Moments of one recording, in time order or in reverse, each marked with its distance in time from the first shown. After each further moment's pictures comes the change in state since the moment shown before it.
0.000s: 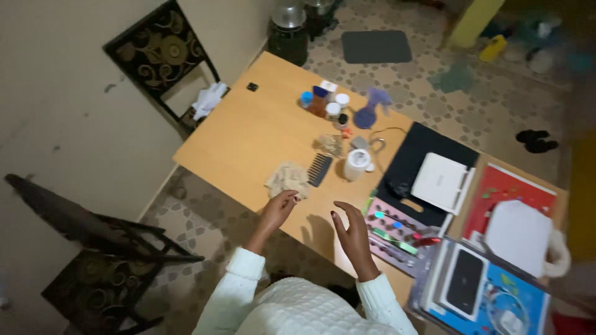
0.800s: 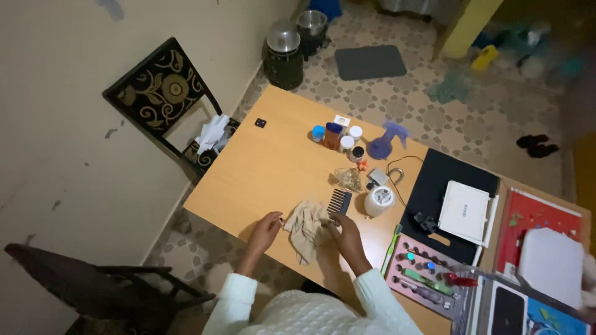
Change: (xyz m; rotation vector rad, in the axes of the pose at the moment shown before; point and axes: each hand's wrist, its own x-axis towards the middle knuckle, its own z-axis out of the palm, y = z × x) left_hand 0.059 -0.046 -0.127 0.154 0.018 -0.092; right_hand 0.107 0.050 0.131 -0.052 -0.065 0.166
